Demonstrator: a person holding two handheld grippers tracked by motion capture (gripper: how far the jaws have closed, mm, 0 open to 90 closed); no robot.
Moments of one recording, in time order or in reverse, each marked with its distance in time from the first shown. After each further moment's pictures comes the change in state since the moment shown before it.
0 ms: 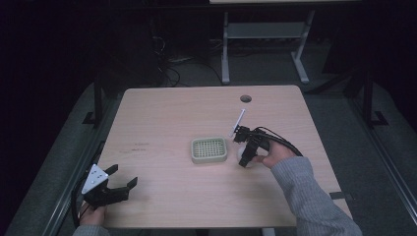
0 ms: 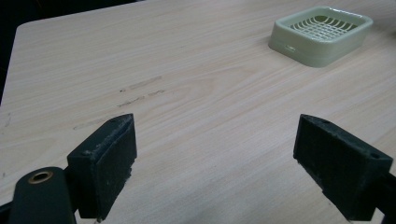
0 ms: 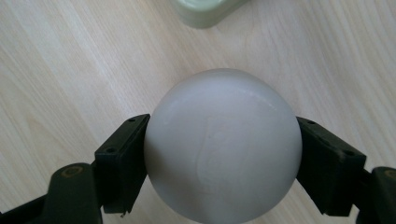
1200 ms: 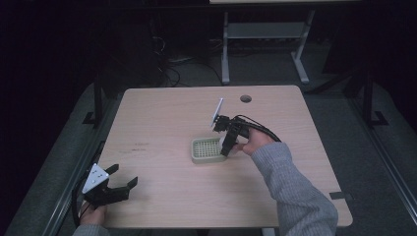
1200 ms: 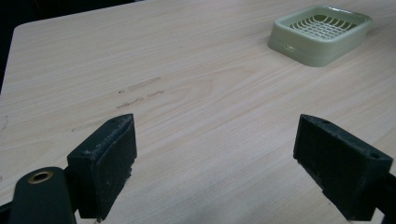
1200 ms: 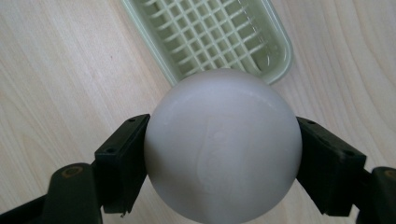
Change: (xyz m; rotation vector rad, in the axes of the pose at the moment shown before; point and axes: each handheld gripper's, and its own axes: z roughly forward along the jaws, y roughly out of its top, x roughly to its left) left arm 0.001 0.001 0.002 0.003 -0.007 0.009; right arm 0.006 0.063 -0.009 -0.019 -0.008 -0.076
